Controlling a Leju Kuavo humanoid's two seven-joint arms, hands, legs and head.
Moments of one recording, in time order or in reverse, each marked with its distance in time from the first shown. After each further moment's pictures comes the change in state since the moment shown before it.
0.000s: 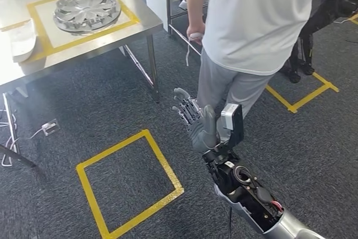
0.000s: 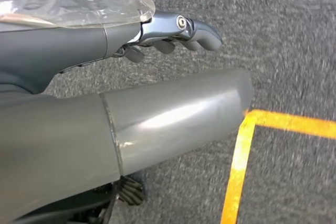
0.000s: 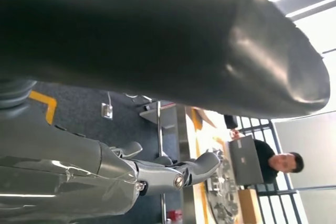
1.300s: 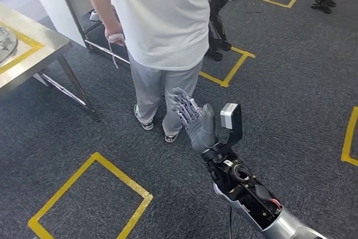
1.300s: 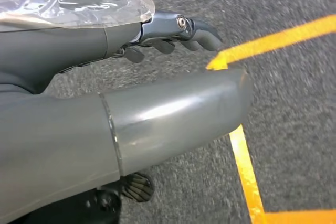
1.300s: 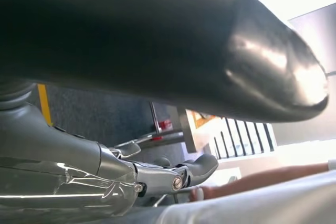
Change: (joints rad) left arm -0.006 -0.001 0.000 0.000 -0.013 0.007 0.019; right arm 0.004 0.000 -0.018 0.009 -0.006 0.018 -0.009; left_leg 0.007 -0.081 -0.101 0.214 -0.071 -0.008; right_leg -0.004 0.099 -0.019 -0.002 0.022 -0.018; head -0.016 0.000
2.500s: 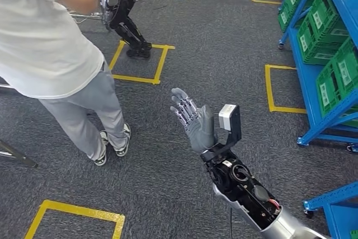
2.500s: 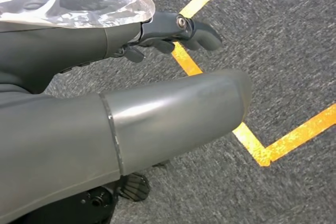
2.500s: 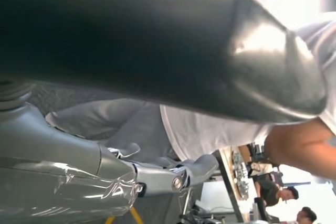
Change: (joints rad) left arm 0.008 0.006 0.000 0.000 0.006 -0.010 -0.014; right arm 0.003 0.001 0.004 0.003 0.018 -0.005 -0.007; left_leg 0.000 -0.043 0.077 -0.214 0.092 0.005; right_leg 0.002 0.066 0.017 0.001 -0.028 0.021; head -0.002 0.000
